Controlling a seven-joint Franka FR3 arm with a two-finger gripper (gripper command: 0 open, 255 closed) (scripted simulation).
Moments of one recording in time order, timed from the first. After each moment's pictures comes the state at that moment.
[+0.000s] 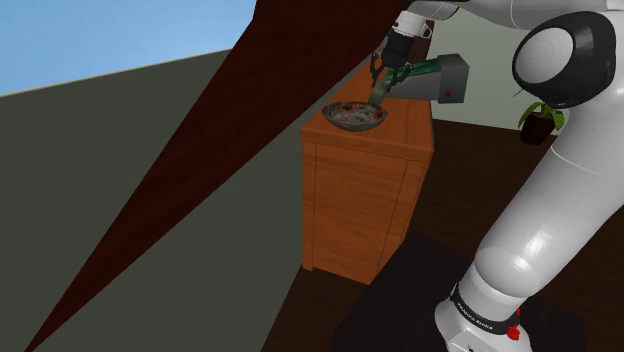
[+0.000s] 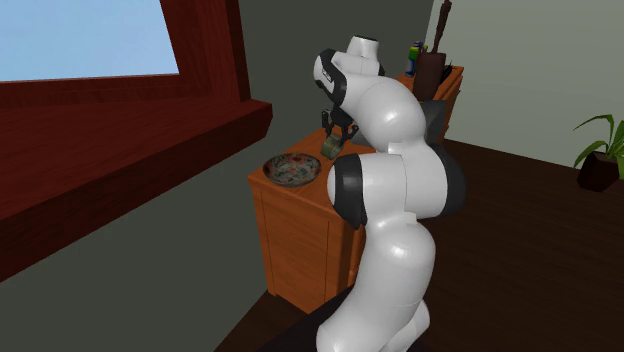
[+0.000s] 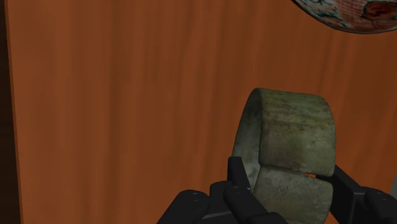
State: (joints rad) arm -0.18 -0.04 -0.42 -1.61 0.18 1.70 0.49
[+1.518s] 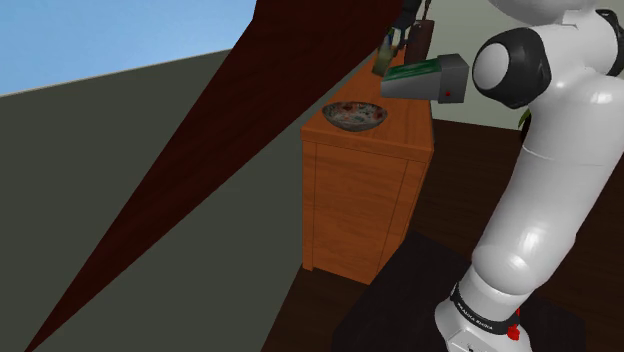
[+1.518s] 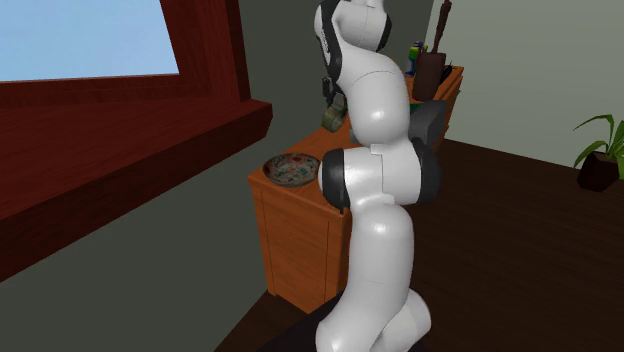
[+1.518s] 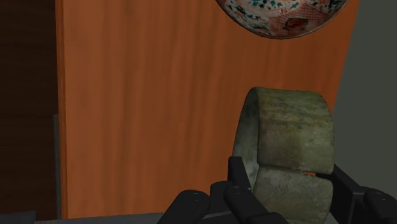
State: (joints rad) arm -0.23 0.14 -0.45 -1.09 0.28 1.35 0.50
